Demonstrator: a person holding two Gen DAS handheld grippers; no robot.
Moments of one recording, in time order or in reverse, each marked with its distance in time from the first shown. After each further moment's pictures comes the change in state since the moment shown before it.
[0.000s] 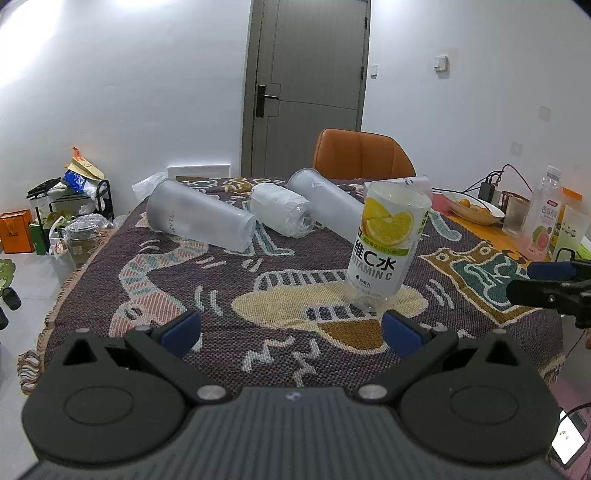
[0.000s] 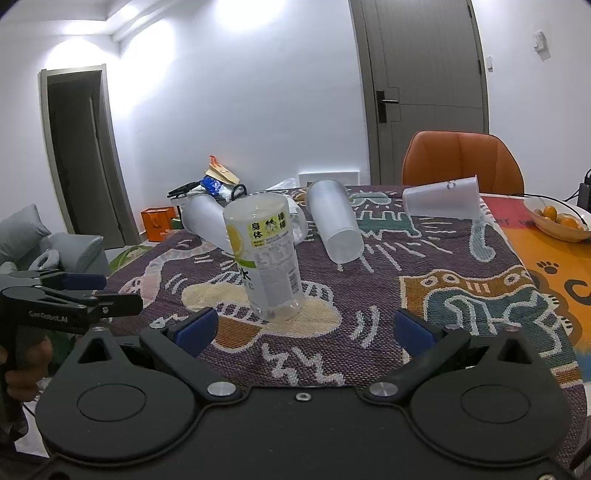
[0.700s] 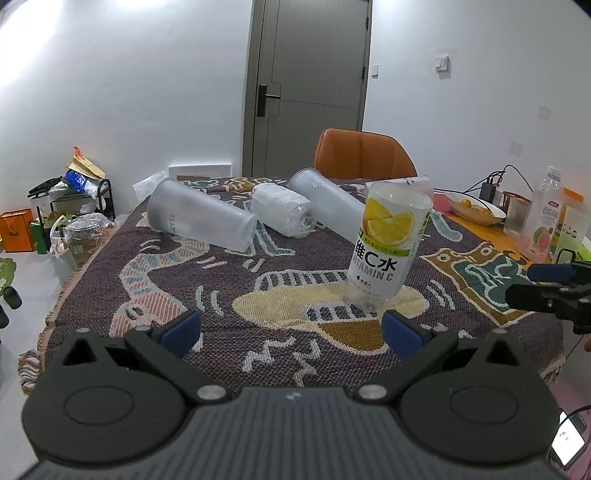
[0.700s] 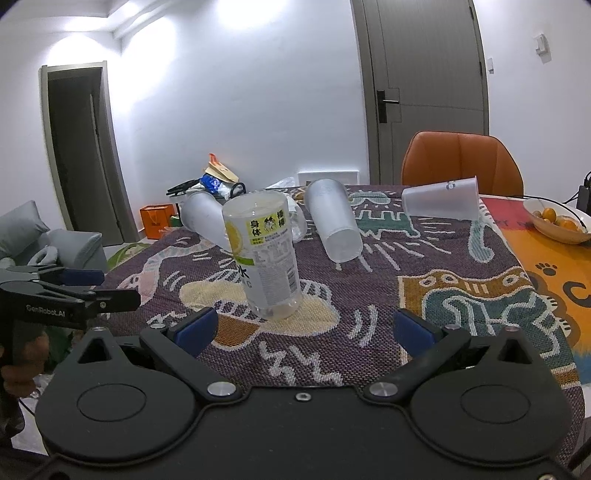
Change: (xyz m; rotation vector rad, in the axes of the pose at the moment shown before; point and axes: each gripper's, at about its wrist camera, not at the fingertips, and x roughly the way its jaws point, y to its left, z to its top) left arm 0.000 0.000 0.001 -0.005 0.002 0.004; right arm 0.001 0.001 -0.001 -0.010 0.006 -0.007
